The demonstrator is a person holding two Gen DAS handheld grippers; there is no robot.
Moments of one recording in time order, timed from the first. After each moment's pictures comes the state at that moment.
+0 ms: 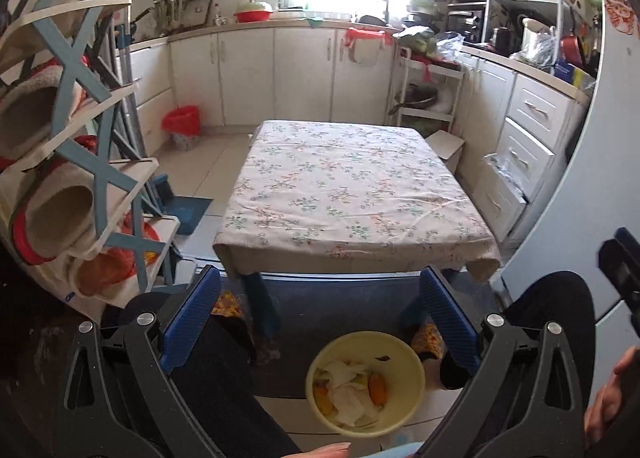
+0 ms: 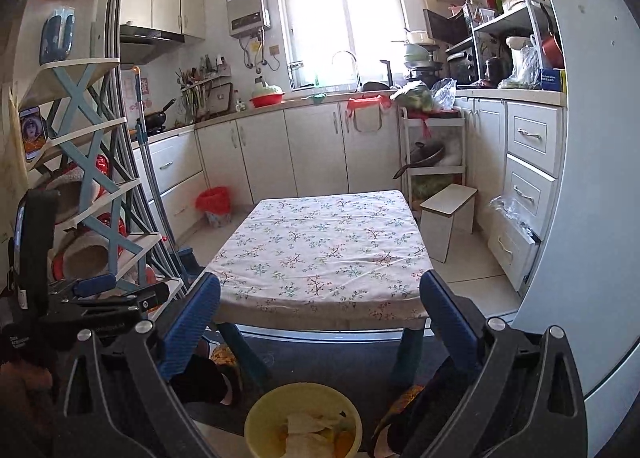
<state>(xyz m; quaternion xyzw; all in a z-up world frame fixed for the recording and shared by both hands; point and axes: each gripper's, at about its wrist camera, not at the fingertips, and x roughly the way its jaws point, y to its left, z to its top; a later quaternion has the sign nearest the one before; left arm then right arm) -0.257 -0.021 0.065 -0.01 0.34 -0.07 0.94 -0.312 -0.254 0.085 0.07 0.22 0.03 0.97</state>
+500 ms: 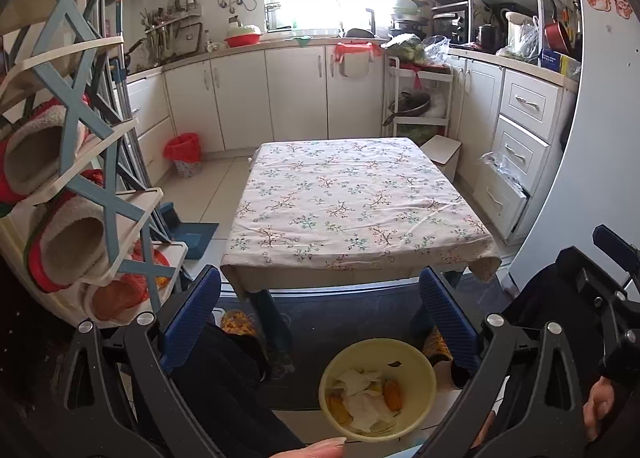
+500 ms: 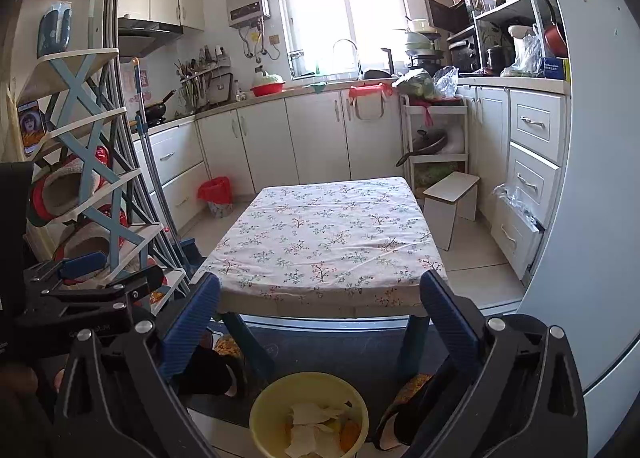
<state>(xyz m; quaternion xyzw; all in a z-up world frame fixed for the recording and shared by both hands) -0.275 -0.038 0.078 0.04 0.31 -0.06 0.95 -0.309 -0.250 0.078 0.07 0.24 0.03 0.97</state>
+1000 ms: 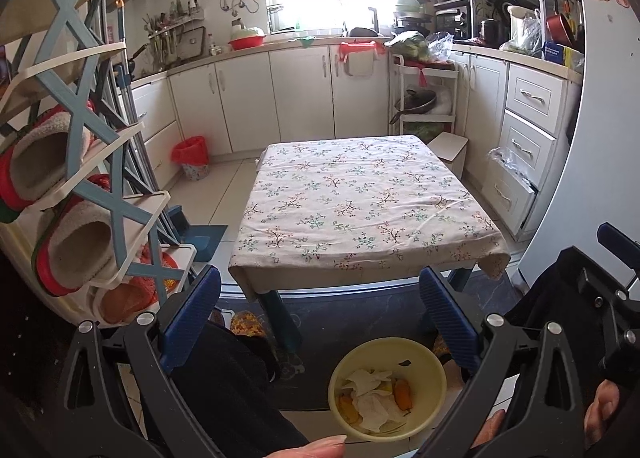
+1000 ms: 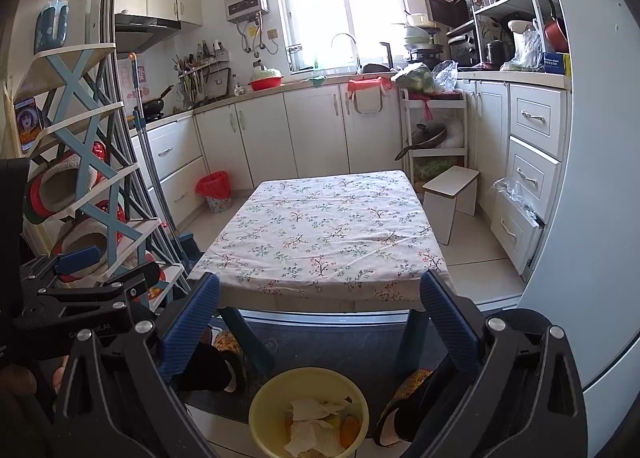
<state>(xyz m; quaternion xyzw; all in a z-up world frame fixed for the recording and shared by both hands) -0.274 -0.043 0.077 0.05 0.31 -0.05 0.95 -0.307 -0.247 0.075 0.07 0.25 0.03 0.96</state>
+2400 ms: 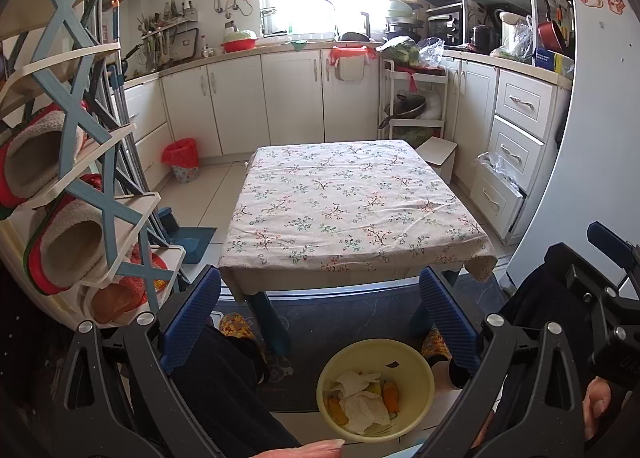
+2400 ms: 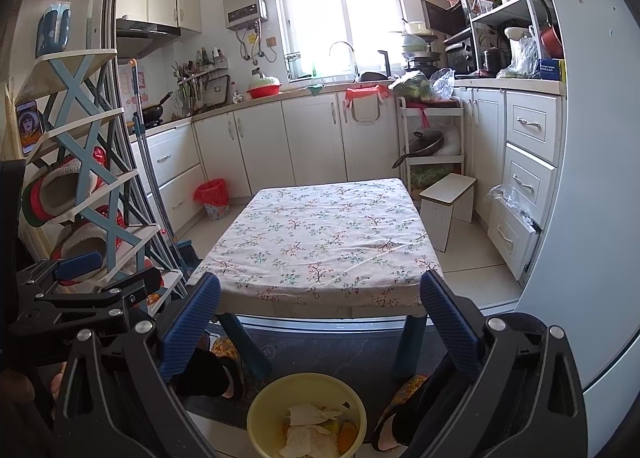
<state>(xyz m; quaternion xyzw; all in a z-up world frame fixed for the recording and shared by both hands) -0.284 -0.047 0.080 0.04 0.30 -0.07 0.95 -0.314 -0.248 0.079 0.07 0.24 0.02 0.97</state>
